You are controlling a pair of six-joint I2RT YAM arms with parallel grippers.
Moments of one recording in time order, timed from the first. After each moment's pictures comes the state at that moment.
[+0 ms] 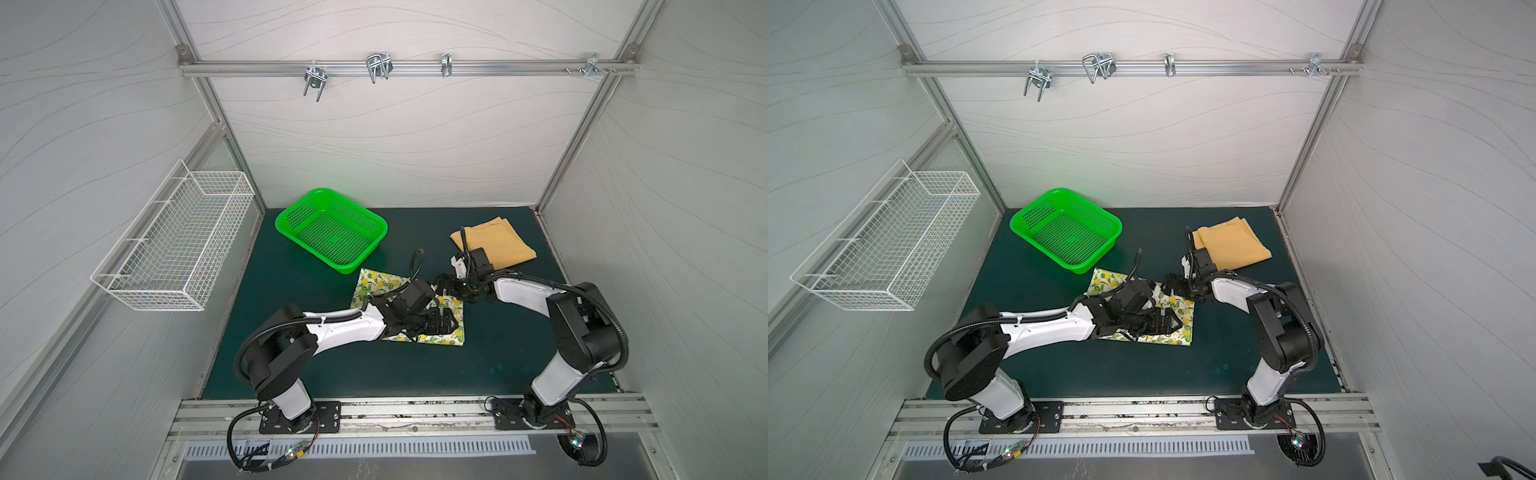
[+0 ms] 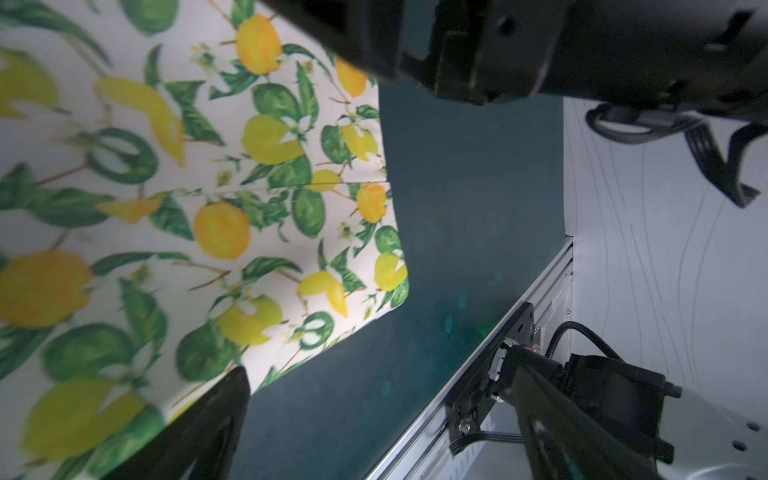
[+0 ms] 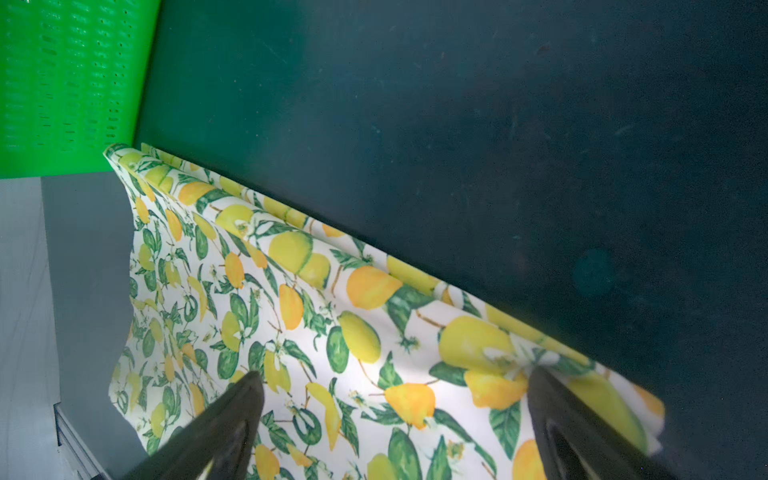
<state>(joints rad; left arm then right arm) -0.96 1.66 0.98 -0.13 0.28 -0.89 0.44 1.68 0.90 -0.21 -0.33 0.50</state>
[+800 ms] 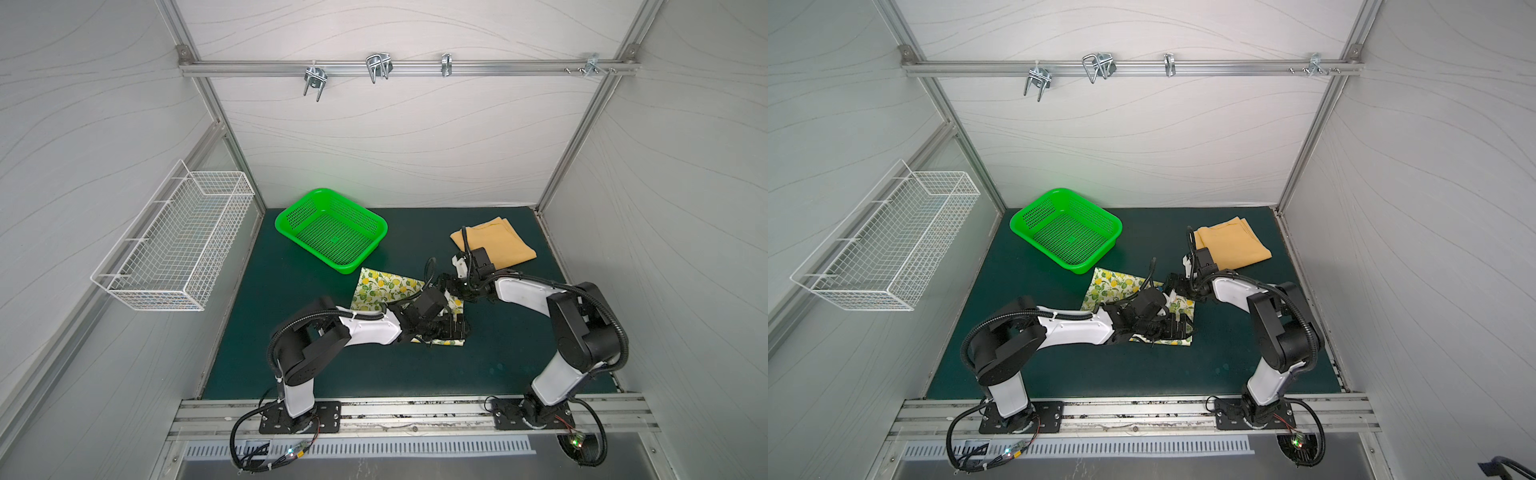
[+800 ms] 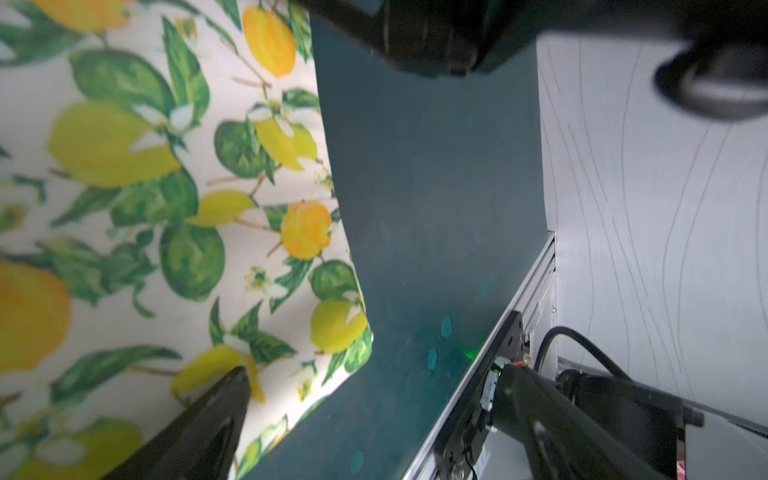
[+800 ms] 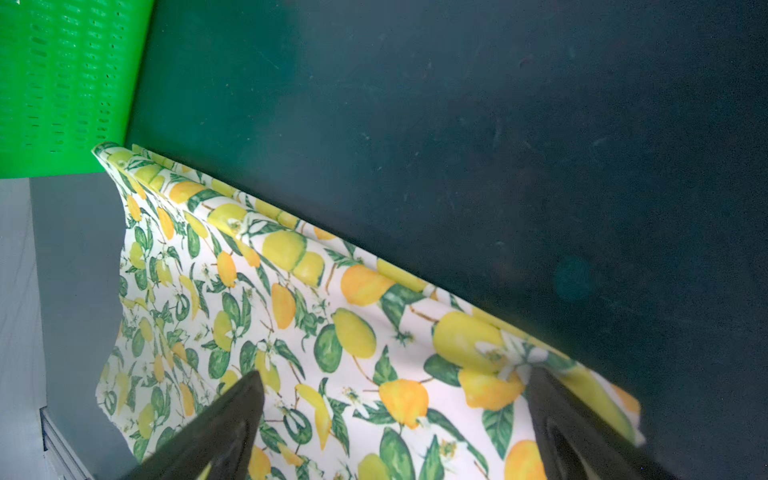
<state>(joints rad) -1.00 1.79 0.94 0.08 0.28 -0.93 0.43 1.68 0.90 -0.21 -0.33 0.49</state>
